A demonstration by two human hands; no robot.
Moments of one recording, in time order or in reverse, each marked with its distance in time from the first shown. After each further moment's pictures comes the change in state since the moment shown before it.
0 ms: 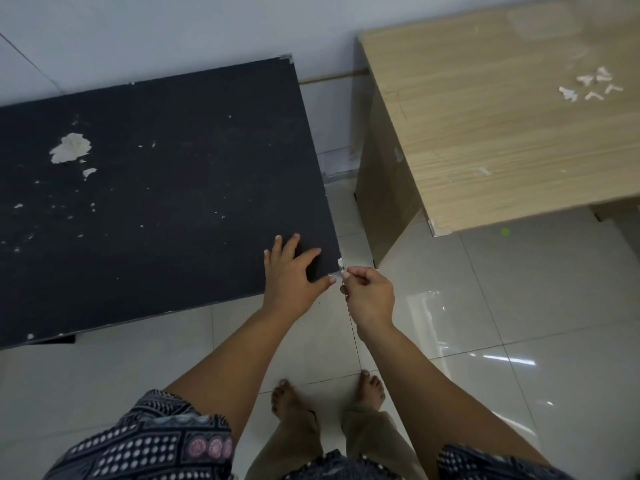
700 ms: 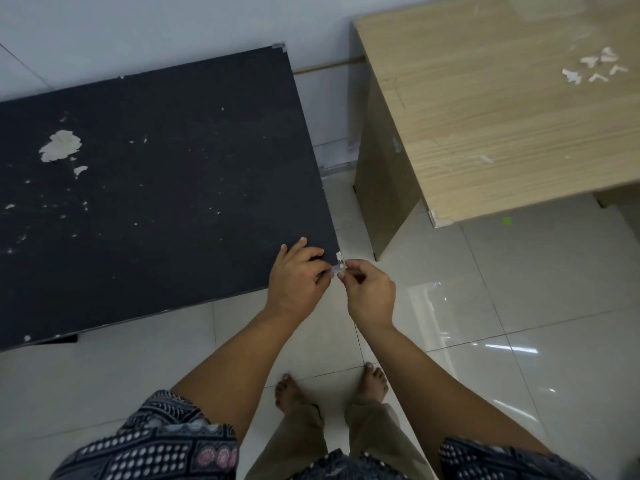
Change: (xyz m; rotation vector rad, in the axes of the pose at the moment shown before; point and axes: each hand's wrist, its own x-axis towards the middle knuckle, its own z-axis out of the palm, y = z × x) left_hand -0.006 0.001 0.014 0.053 0.142 0.234; right_hand 0.002 0.008 -0.006 -0.409 0.000 -0.347
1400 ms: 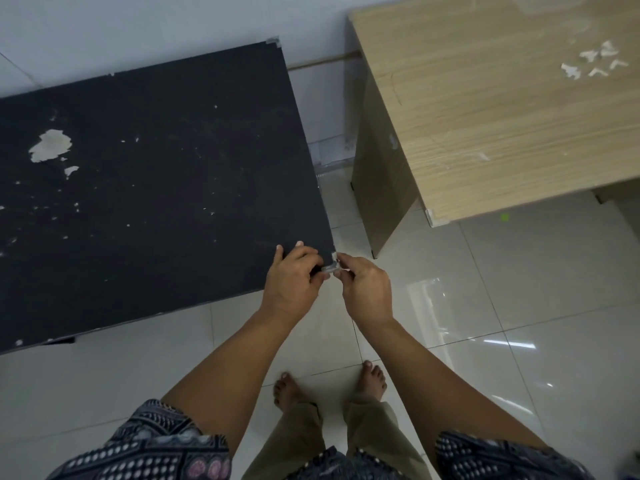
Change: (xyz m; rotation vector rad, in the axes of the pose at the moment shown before) left_hand 0.002 0.002 -0.002 -0.043 -0.025 -0.064; right_hand 0.014 0.006 0.000 -0.282 -0.054 -0.287
